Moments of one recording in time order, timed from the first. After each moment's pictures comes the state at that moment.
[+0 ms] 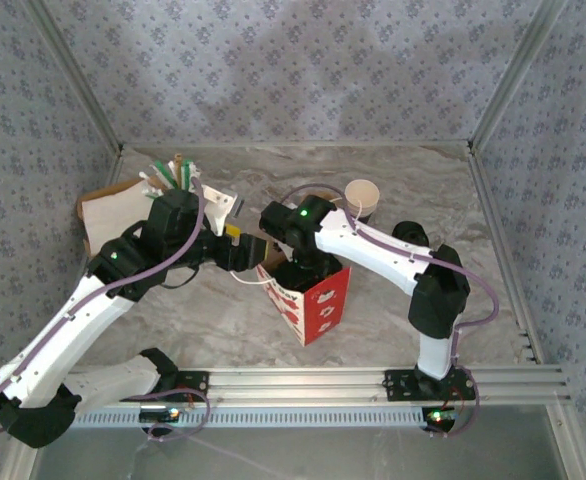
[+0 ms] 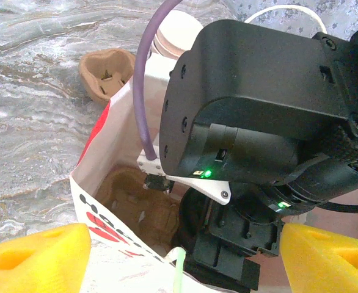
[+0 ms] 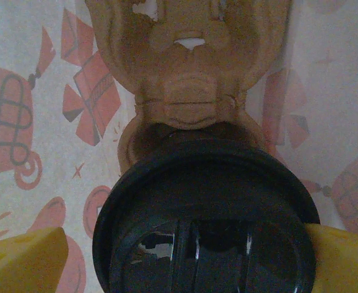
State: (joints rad) left arm -0.72 1.01 1.26 -0.84 0.19 -0.33; right arm 0.94 1.84 1.71 -1.42 -0.09 0.35
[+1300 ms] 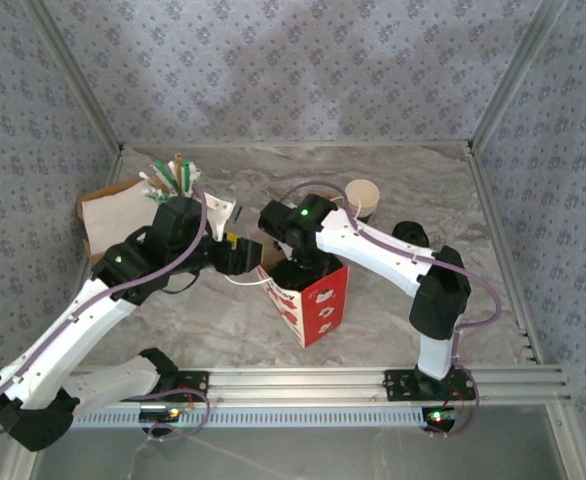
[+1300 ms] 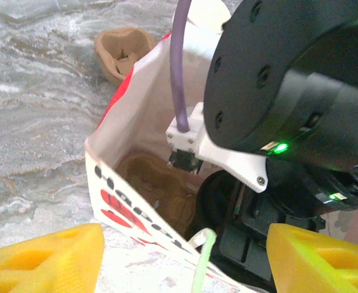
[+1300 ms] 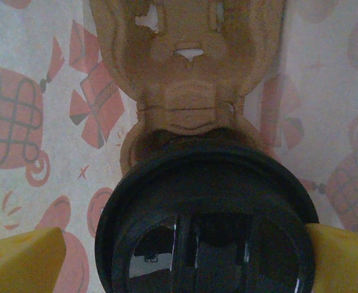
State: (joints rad) left arm -0.72 0.98 1.19 -0.84 0.15 -0.37; right arm 0.95 1.84 1.73 -1.44 -0.08 0.39
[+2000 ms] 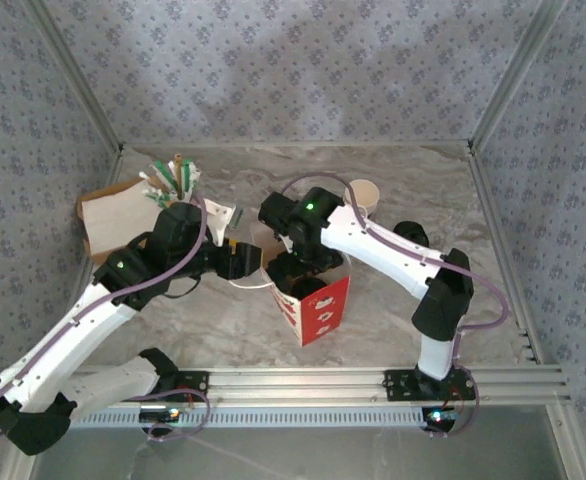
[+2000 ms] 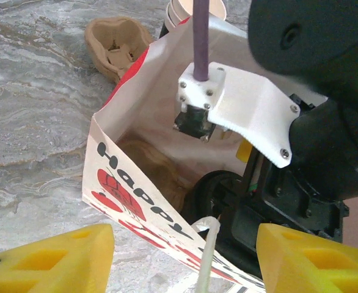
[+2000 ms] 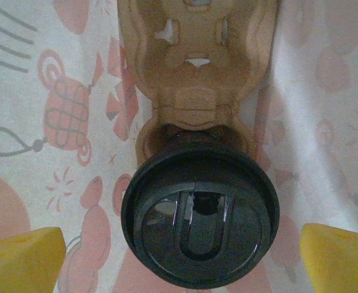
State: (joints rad) left arm -0.73 0.96 1.13 -0.80 0.17 -0.41; right arm 0.95 1.82 1.81 -1.48 -0.05 0.43
